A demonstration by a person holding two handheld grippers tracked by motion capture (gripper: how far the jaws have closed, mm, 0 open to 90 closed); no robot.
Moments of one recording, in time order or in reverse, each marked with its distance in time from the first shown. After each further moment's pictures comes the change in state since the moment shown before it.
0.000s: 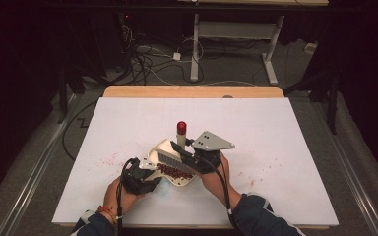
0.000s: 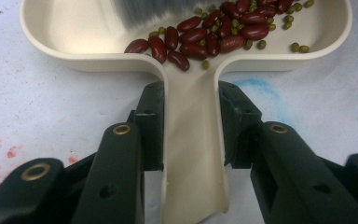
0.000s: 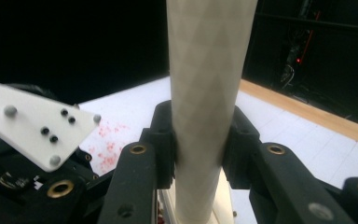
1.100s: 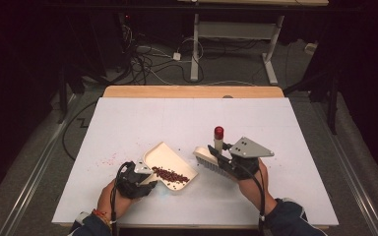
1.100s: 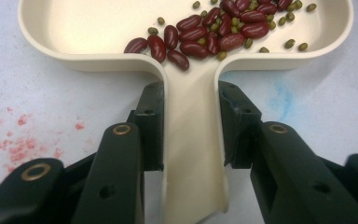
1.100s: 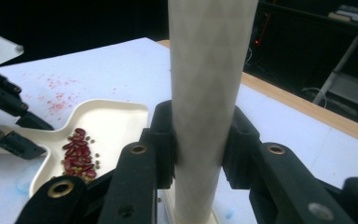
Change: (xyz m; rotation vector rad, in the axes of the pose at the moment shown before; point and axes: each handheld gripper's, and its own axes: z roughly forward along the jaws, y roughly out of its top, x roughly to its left) left arm -0.002 -0.011 -0.010 0.023 0.013 0.013; right arm -0.036 -0.021 -0.071 0.103 -0.142 -0.078
